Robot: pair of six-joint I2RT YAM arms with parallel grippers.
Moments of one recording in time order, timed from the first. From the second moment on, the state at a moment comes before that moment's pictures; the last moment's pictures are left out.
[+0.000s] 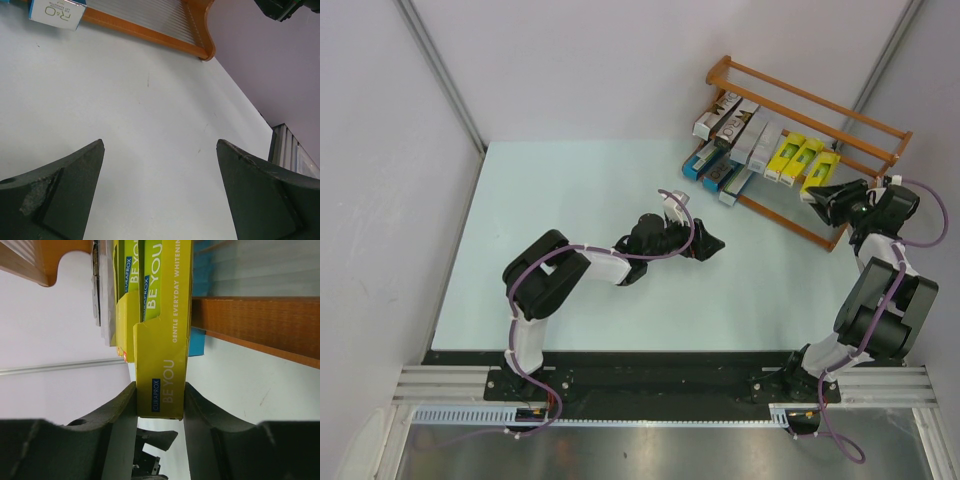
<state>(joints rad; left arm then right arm) -0.80 2.00 1.02 0.83 0.25 -0.60 -0.51 1.55 0.93 0.20 -0.80 0.99</state>
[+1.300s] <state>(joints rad) -0.80 2.00 1.02 0.83 0.27 -0.60 -0.49 1.37 0.95 0.02 -0.61 0.88</state>
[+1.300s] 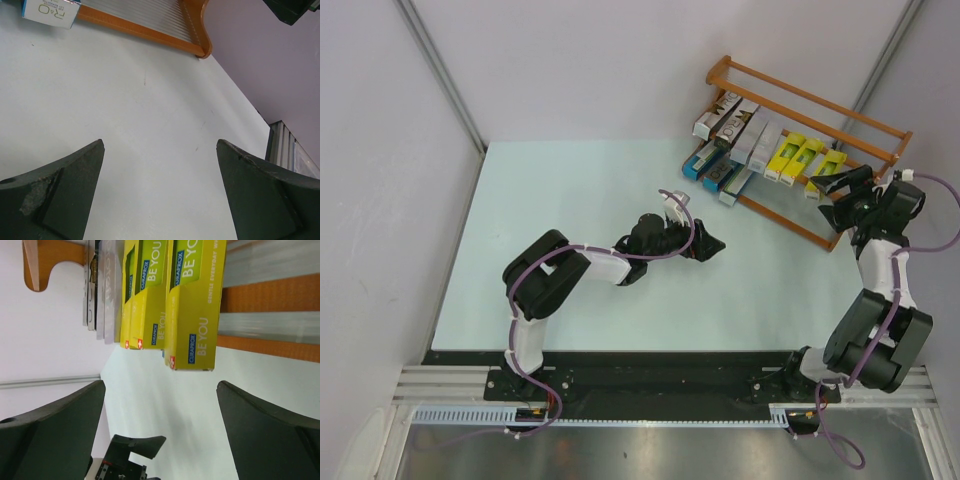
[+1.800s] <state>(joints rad) -0.80 1.84 1.00 0.72 0.23 -0.51 -0.41 1.03 0.86 -0.26 -0.46 0.72</state>
